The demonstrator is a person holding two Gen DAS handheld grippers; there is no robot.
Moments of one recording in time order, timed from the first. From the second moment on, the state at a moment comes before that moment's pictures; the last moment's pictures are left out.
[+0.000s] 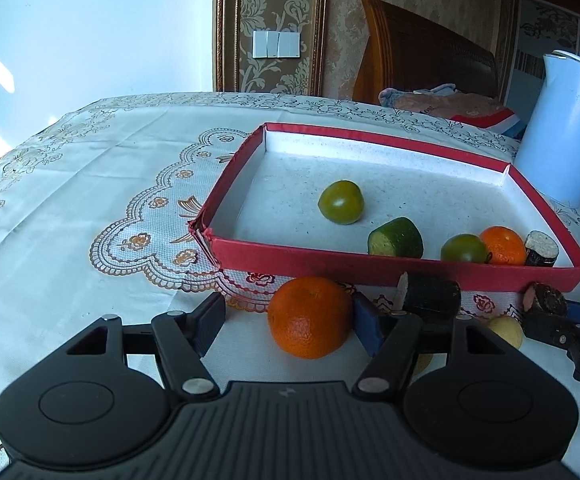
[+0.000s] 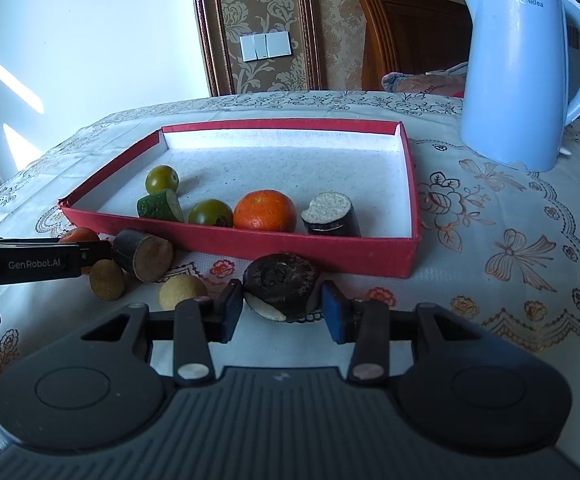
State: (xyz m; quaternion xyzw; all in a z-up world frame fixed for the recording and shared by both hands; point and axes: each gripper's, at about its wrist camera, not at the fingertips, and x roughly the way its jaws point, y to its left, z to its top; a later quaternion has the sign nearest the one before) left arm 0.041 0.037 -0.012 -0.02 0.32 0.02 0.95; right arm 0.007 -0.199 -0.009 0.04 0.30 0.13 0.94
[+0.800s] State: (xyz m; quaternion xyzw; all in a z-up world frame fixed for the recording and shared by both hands) left arm 0.036 0.024 -0.012 0.01 0.31 0.01 0.95; right arm 0.006 -0.196 -0.010 0.03 0.30 0.12 0.94
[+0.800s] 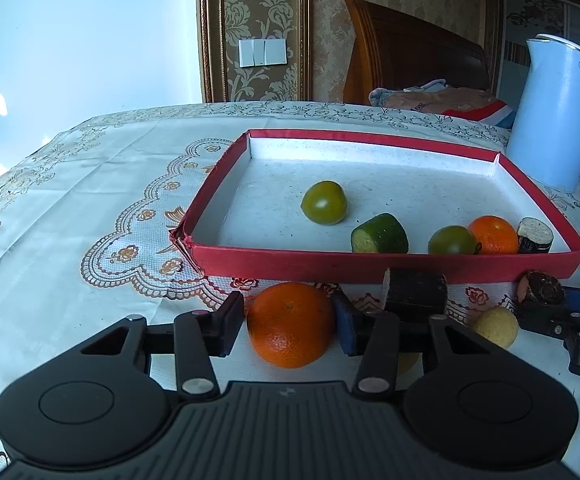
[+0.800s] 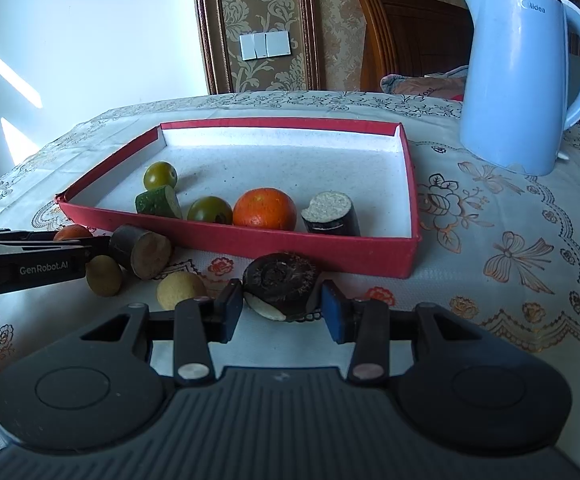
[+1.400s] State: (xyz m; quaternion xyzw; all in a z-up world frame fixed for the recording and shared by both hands) left arm 0.031 0.021 -0.011 0.00 0.30 0.03 0.95; right arm 0.005 -0.189 -0.010 0.01 0.30 0.11 0.95
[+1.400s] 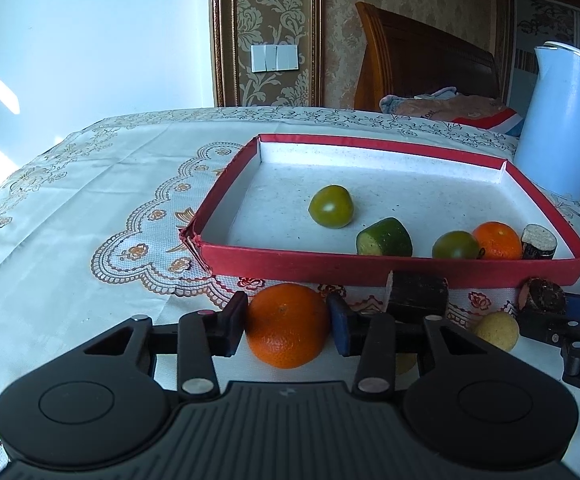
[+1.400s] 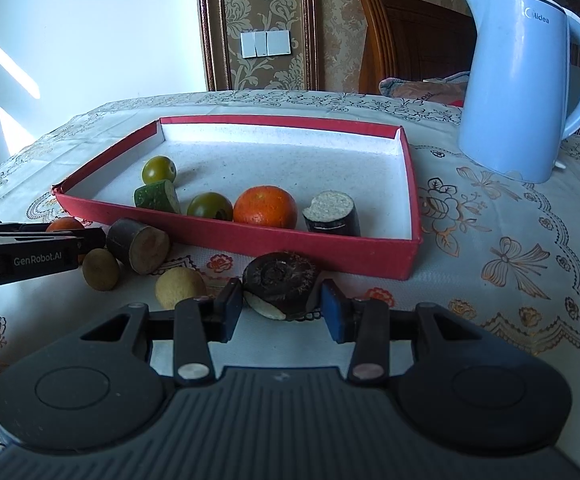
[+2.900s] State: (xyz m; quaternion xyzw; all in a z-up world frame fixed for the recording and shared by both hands) left arm 0.014 0.019 -0.003 0.00 0.25 0.03 0.97; right arm -0.001 -0.196 -0.007 0.03 0.28 0.11 0.95
